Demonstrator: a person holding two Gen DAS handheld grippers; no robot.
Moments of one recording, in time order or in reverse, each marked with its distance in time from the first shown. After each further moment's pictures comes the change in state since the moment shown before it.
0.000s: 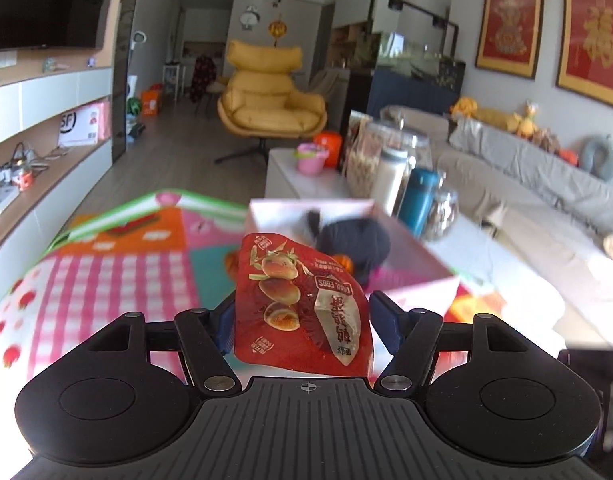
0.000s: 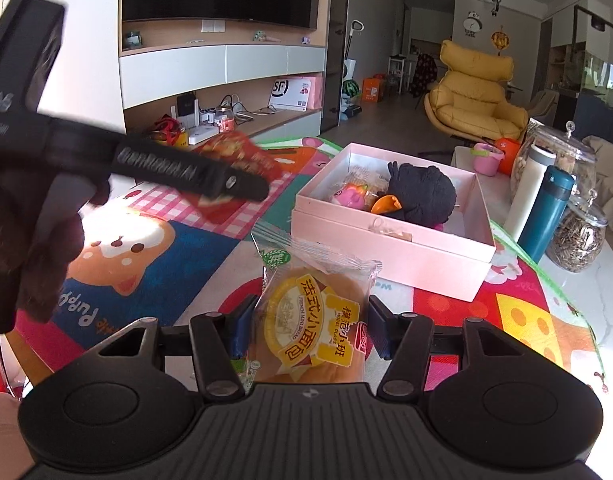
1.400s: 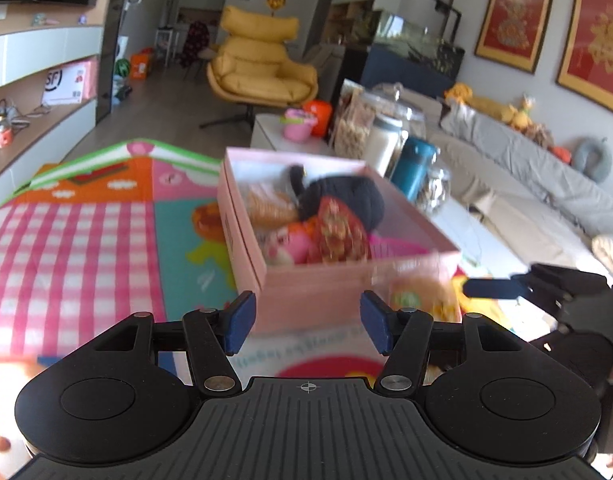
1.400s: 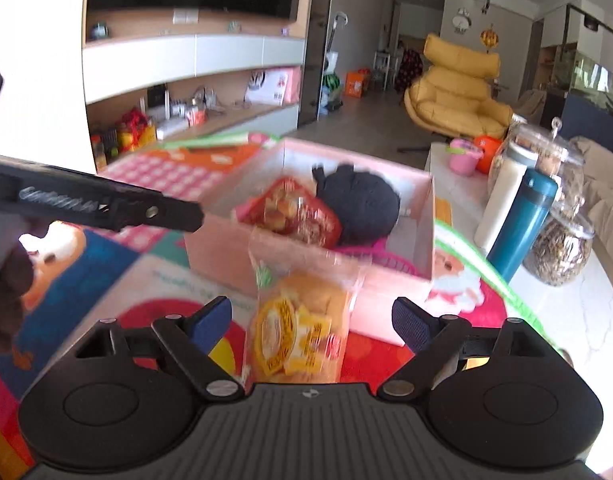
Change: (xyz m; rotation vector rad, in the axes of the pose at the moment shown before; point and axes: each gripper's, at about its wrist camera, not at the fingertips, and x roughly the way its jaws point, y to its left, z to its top) left arm 0.045 0.000 -0.034 -0.050 0.107 -0.052; right arm 0.077 -0.072 0.018 0.004 0.092 -0.050
